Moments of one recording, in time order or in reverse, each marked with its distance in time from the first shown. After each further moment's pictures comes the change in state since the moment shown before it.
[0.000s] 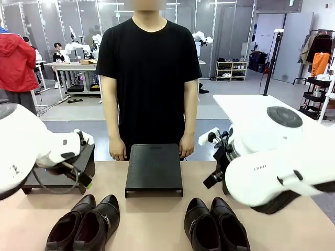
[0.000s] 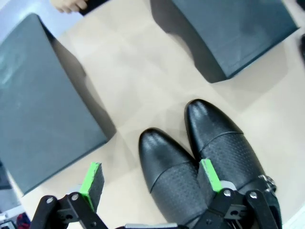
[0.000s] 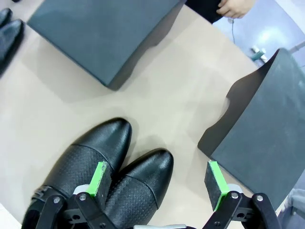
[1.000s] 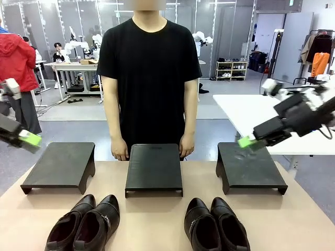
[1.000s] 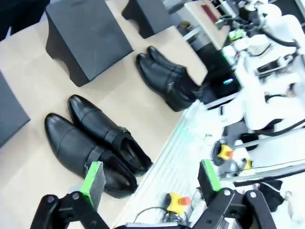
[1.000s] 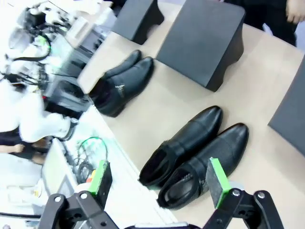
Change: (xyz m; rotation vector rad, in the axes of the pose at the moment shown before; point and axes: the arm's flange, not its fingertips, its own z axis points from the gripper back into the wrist) left arm -0.055 0.134 0.154 -0.850 -0.171 0.179; right arm -0.051 -0.127 0.151 0.726 -0.153 -0.311
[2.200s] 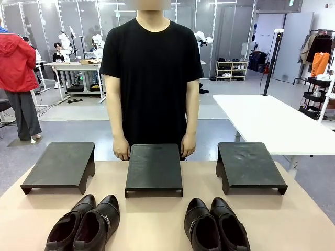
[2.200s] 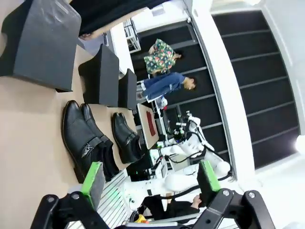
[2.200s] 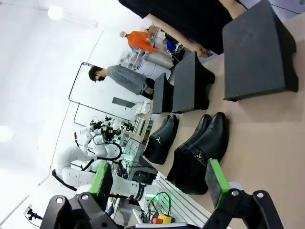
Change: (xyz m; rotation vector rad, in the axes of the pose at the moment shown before) left arm -0.213 0.127 0.161 -0.292 -0.574 0.541; right arm -0.204 -0.147 0.186 0.270 -0.534 -0.465
